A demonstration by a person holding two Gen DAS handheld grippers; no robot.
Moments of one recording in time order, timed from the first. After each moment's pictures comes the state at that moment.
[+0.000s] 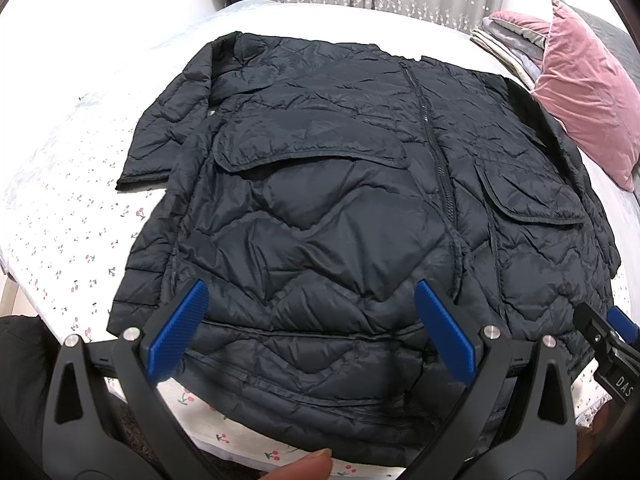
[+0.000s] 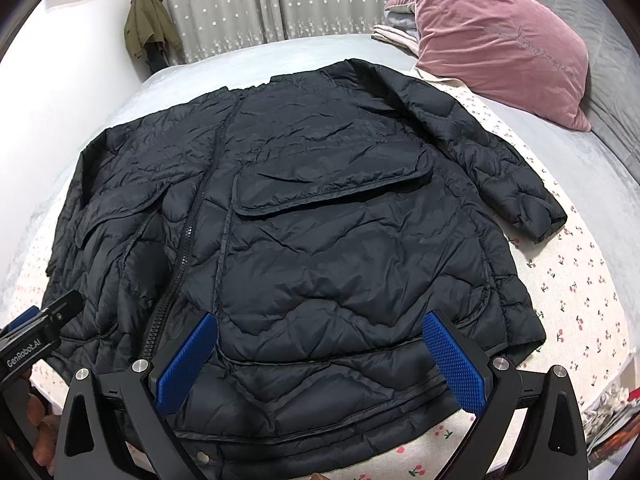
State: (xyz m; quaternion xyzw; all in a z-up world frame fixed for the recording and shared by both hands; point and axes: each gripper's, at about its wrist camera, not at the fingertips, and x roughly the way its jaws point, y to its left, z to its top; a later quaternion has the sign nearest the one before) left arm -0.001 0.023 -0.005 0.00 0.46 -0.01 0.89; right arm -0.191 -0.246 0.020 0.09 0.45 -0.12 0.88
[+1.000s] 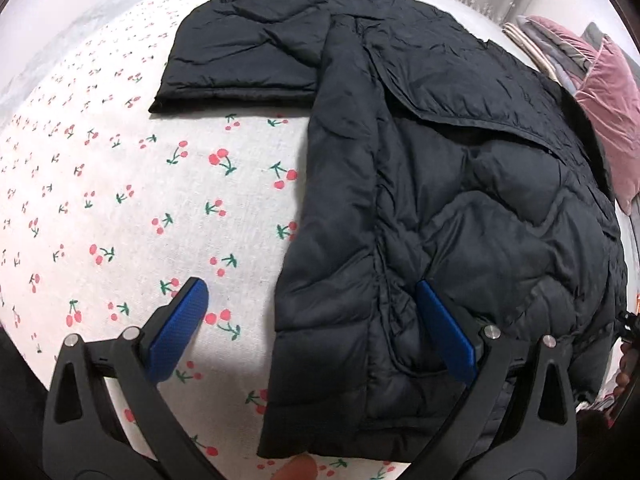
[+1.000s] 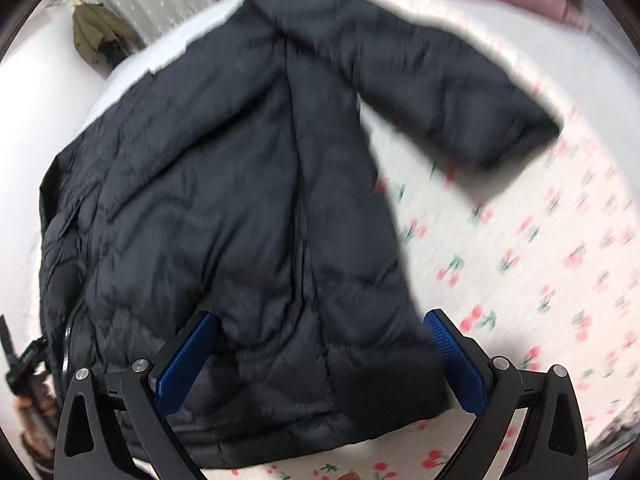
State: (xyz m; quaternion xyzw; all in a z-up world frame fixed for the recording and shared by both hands) left arm 0.047 0.165 -0.084 -0.06 0.53 -0.04 0.84; right arm -0.190 -0.405 -0.045 0.21 0.54 -0.10 0.81
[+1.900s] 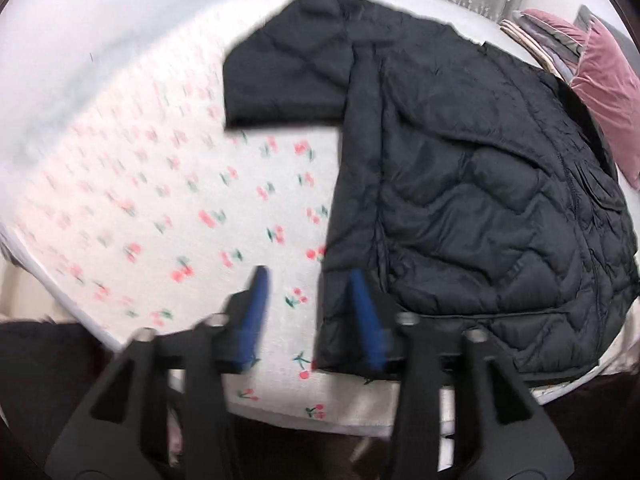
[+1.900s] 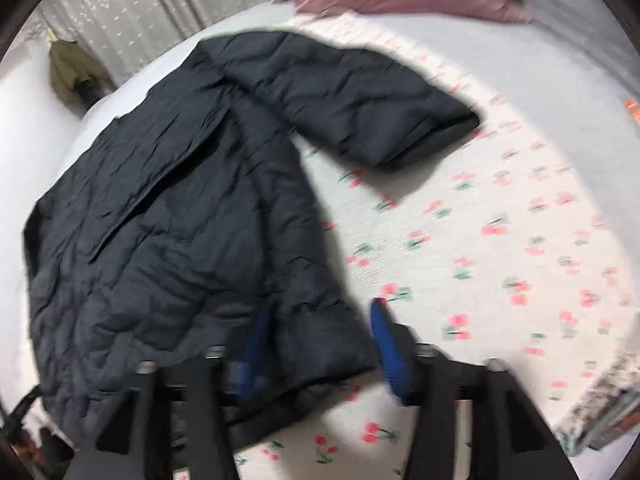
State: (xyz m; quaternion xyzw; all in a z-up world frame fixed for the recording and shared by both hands) left arm -0.020 0.183 -0.039 0.00 0.49 -0.02 0.87; right arm -0.237 -0.416 -0.018 0.21 0.48 -0.19 0.83
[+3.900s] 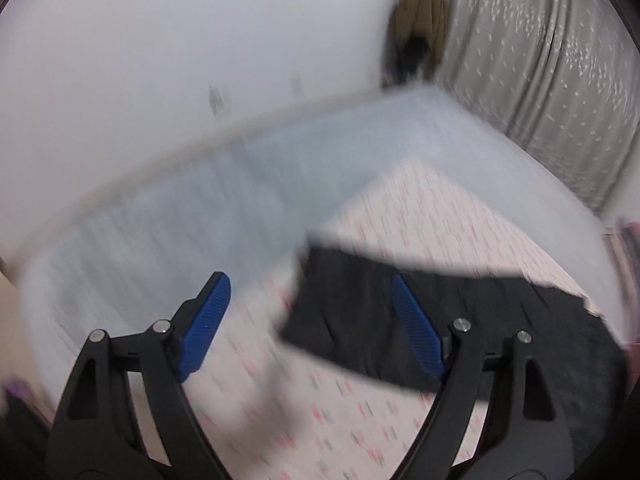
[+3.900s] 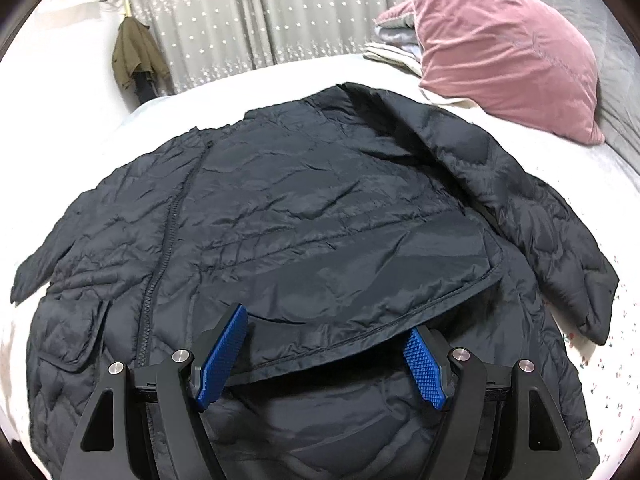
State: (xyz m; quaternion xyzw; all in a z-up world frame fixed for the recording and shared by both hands) left arm 0.233 0.429 0.047 -0.18 0.38 0.16 0.89; right arm -0.077 -0.282 -0.005 0.11 0.39 -0.13 0.90
